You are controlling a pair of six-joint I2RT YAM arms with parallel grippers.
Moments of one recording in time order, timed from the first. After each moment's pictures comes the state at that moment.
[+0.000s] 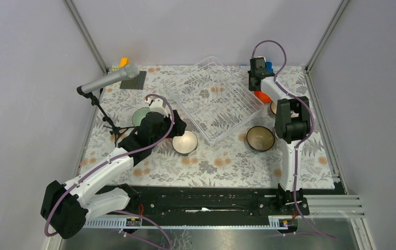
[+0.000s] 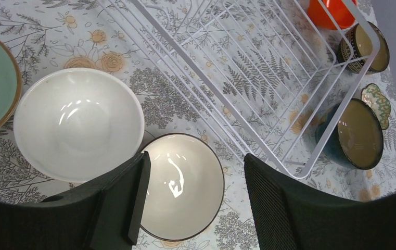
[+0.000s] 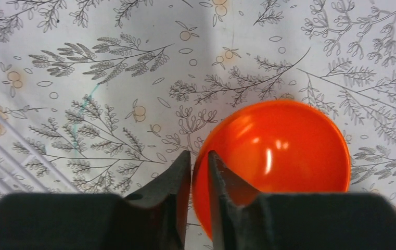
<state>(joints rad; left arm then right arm) -0.63 1.04 0.72 -0.14 -0.17 -0.56 0.17 2.26 1.84 -0.42 0.26 0.11</state>
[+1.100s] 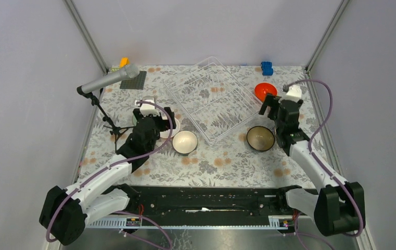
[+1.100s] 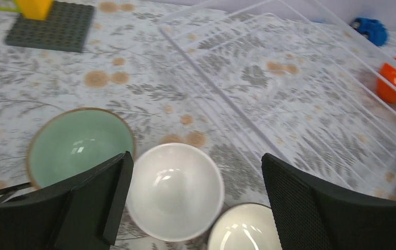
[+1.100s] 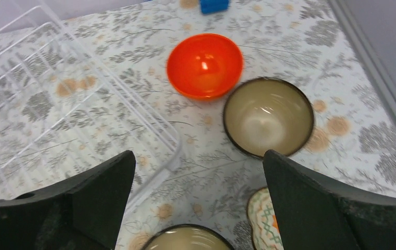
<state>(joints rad) -0.60 0.96 0.57 0.18 -0.43 -0.29 0.18 1.15 0.72 0.10 0.26 0.21</state>
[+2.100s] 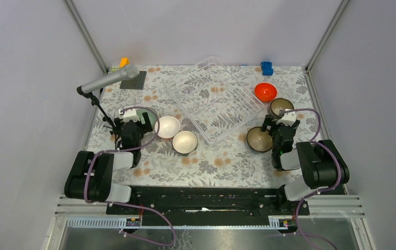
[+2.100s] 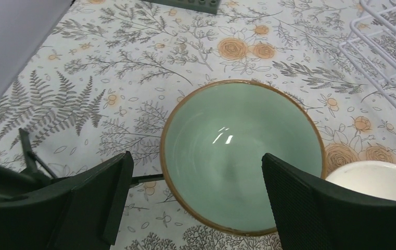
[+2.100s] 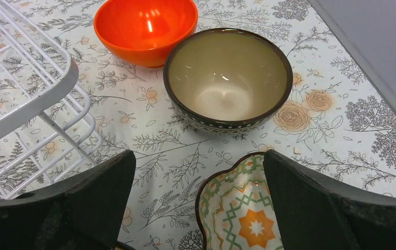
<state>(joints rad) -0.11 1.37 0.28 0.85 -0.30 -0.11 0.09 1.54 0.20 1.16 0.30 0.05</state>
